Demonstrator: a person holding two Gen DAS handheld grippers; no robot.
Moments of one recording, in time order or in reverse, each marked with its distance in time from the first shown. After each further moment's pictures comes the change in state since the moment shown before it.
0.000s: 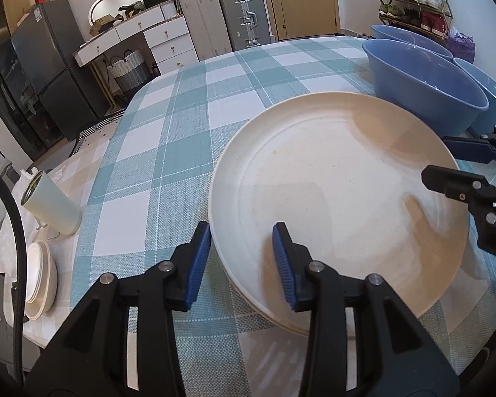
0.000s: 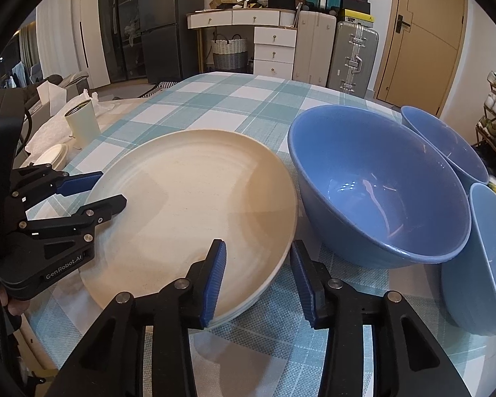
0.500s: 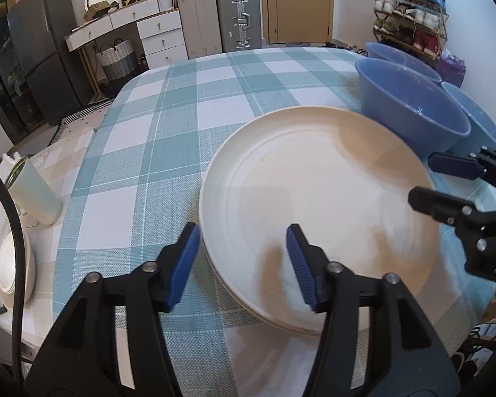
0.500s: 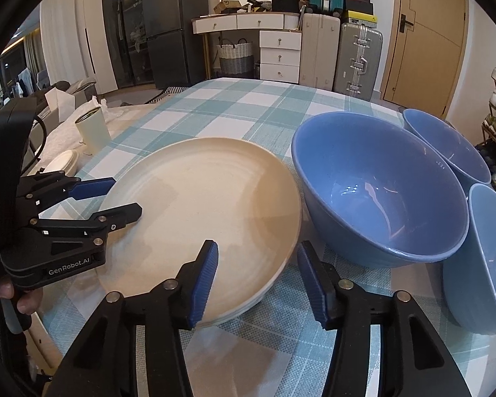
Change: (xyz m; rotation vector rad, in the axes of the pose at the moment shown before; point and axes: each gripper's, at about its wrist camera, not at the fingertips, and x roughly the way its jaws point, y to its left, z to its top) left arm -0.014 0.011 0.003 -0.070 -0.009 -0.119; right arm -0.013 -0.001 0.002 0.010 -0.021 0.050
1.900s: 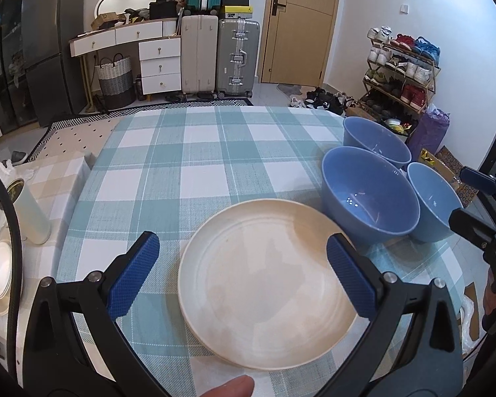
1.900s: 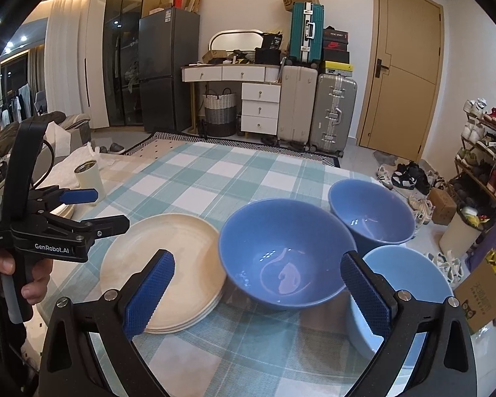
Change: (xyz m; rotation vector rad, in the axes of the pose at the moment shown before) left arm -0.069 -0.009 0.066 -0.114 -0.148 -0.097; right arm -0.117 -0.062 0.030 -0.005 -0.224 -0.088
